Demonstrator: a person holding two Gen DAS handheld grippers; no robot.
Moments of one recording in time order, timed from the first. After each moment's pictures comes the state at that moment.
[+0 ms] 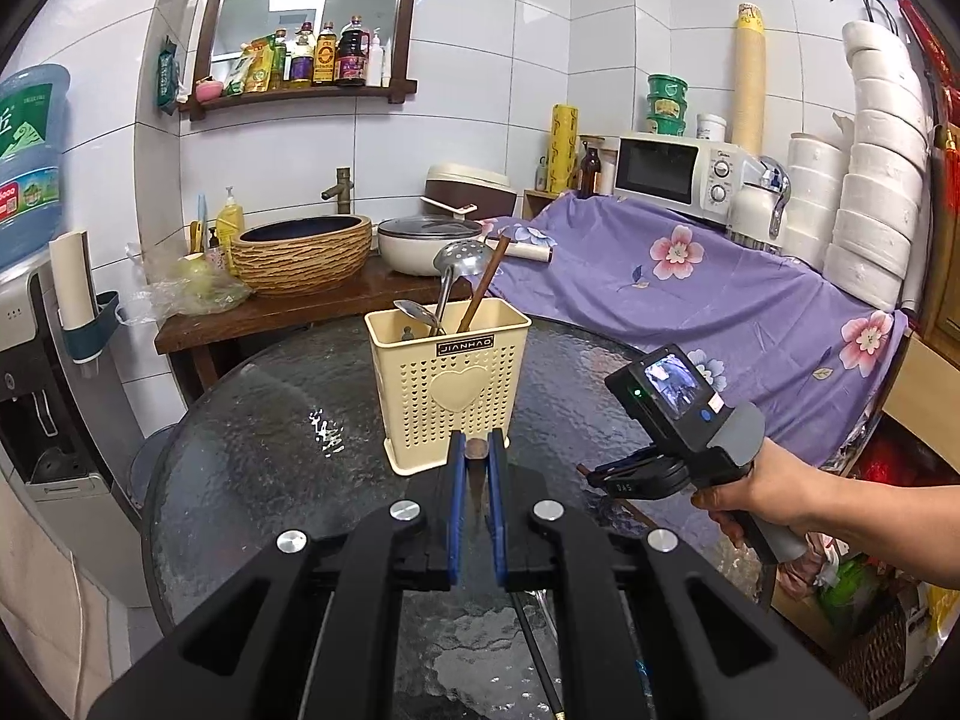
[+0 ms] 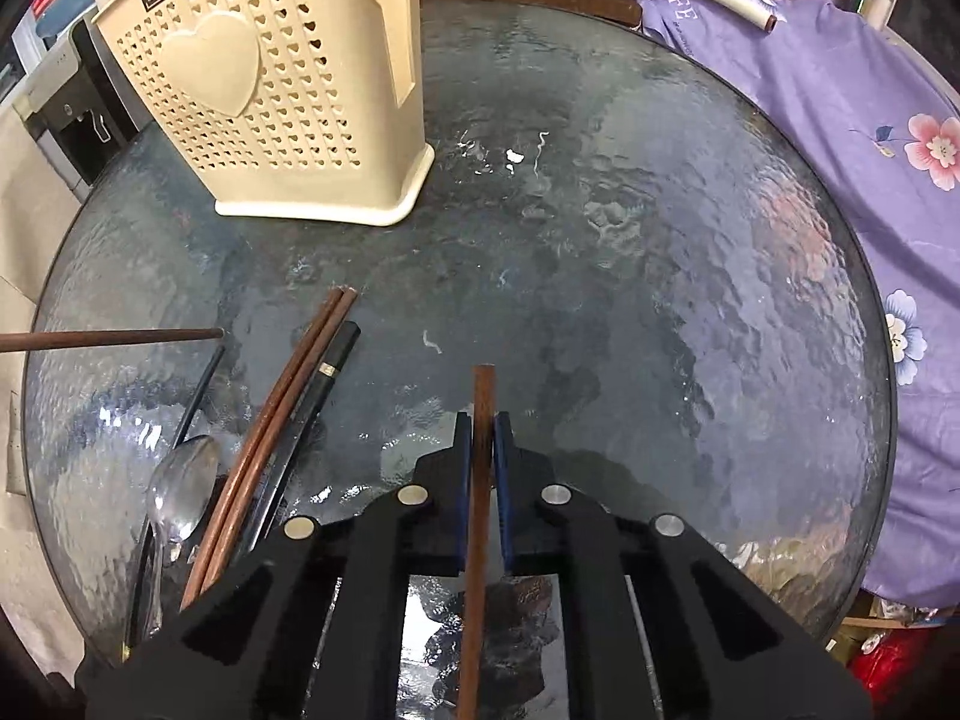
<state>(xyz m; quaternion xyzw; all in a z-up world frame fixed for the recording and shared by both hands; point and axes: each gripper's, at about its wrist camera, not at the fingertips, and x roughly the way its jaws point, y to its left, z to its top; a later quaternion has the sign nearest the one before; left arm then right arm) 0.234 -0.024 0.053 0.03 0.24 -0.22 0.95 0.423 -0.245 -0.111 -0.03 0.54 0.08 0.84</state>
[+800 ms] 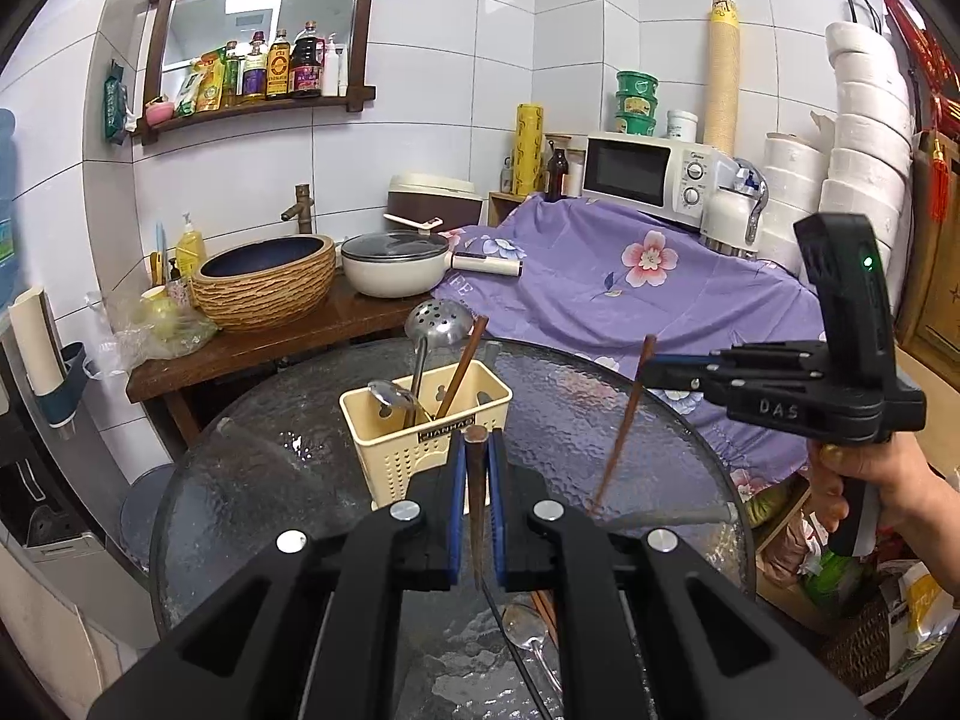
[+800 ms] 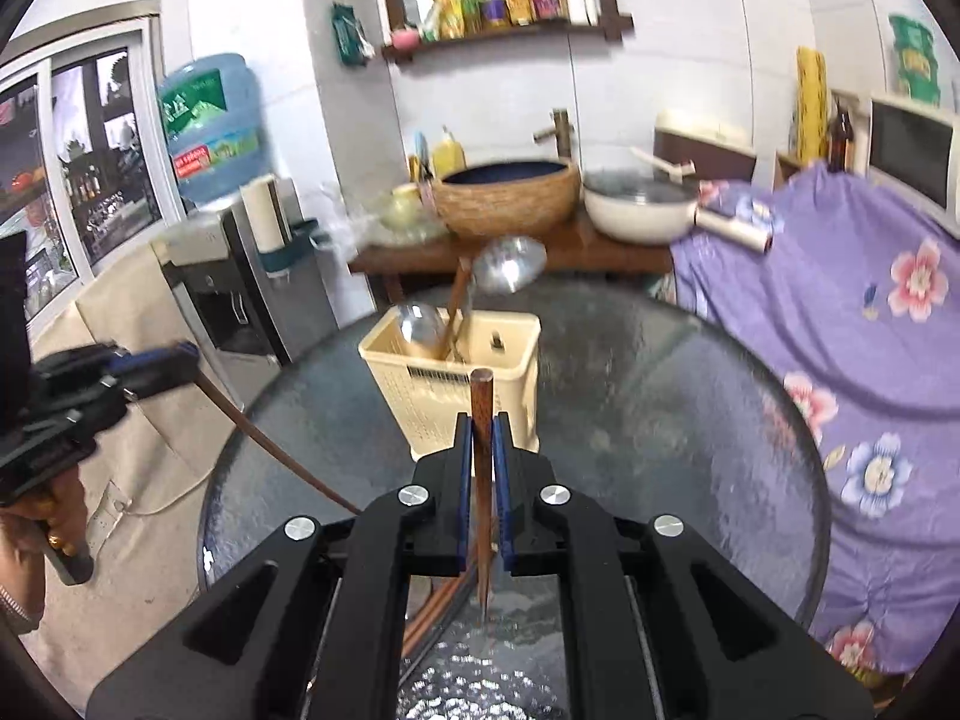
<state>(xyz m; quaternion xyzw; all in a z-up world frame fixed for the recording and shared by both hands) 0.281 -0.034 0.115 0.05 0.24 -0.27 0.93 0.338 -0.251 0.097 0.03 0.30 0.17 0.94</state>
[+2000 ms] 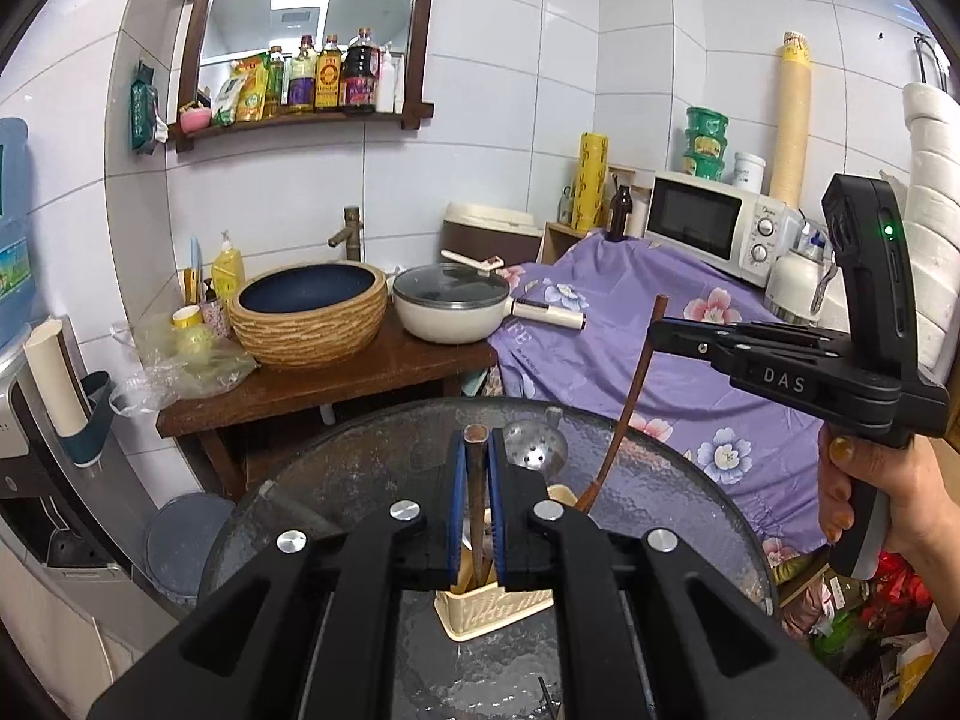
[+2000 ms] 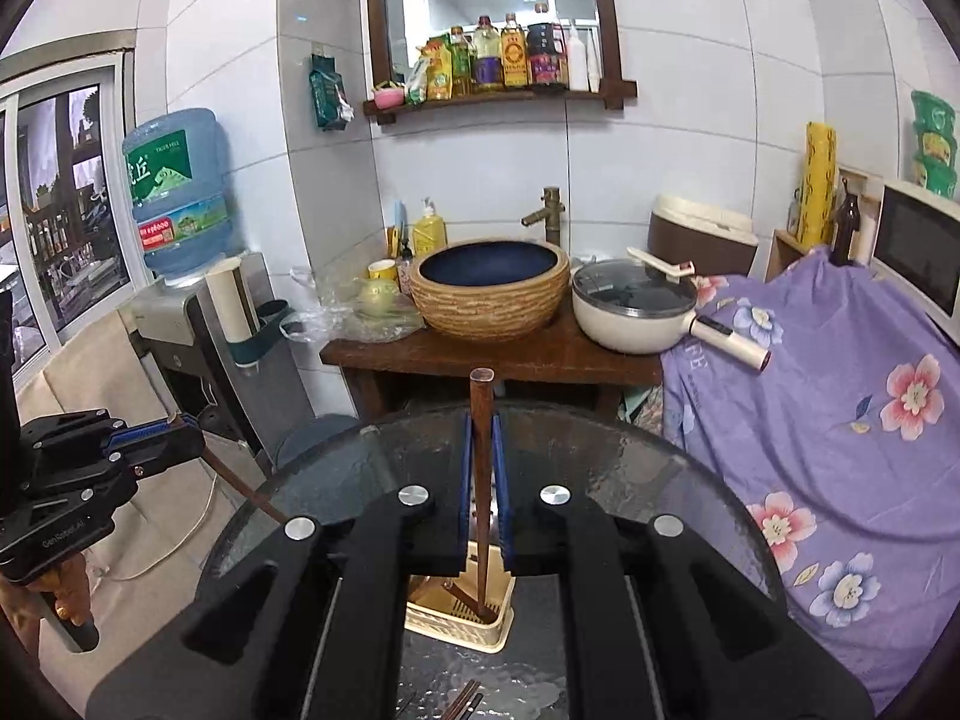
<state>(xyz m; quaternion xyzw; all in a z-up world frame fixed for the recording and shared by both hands) 0.391 -0.022 0.184 0.03 0.25 -0.22 0.94 0.465 -0.231 0.197 0.02 0.27 0.15 0.95</state>
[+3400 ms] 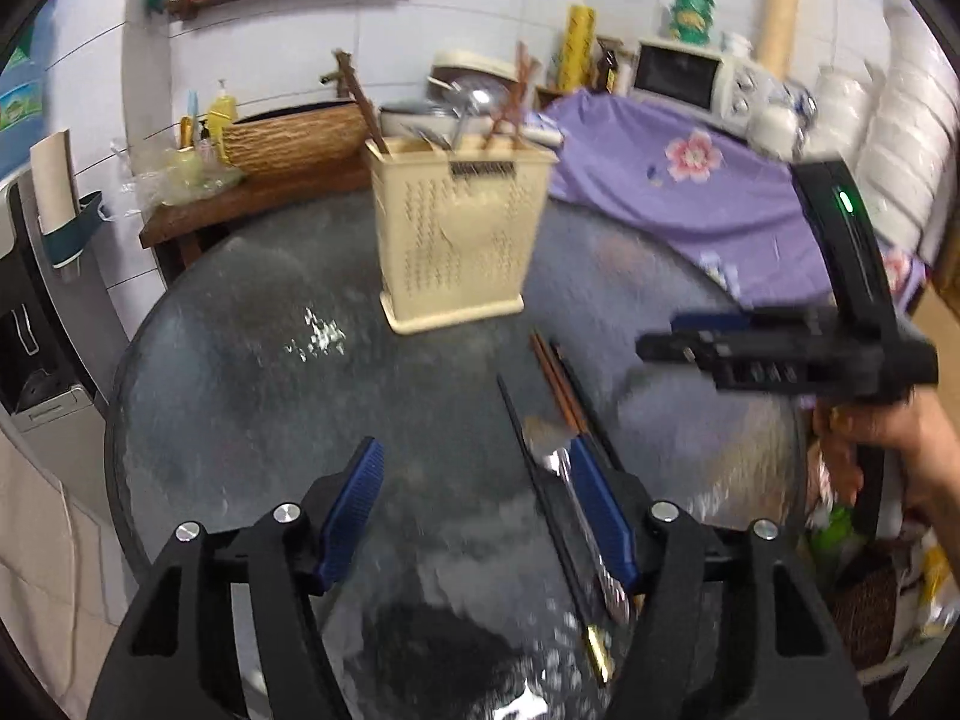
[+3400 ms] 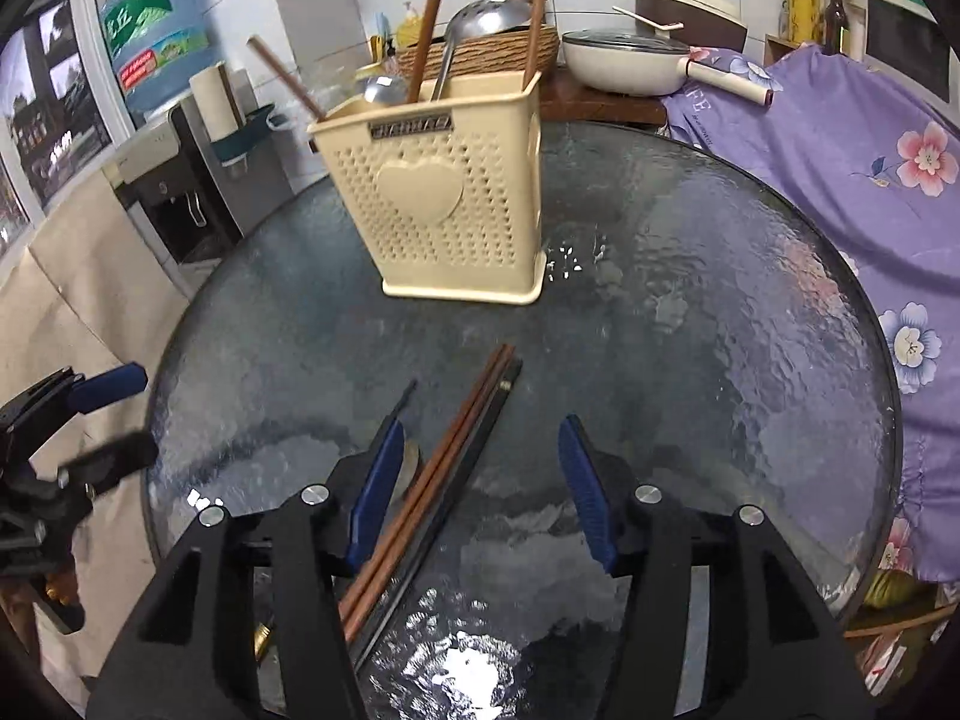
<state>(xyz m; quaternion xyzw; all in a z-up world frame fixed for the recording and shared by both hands) 0.239 -0.014 -0.028 0.05 0.36 -0.22 0.90 0.330 -0.222 -0.045 0.03 0.43 0.13 0.89</state>
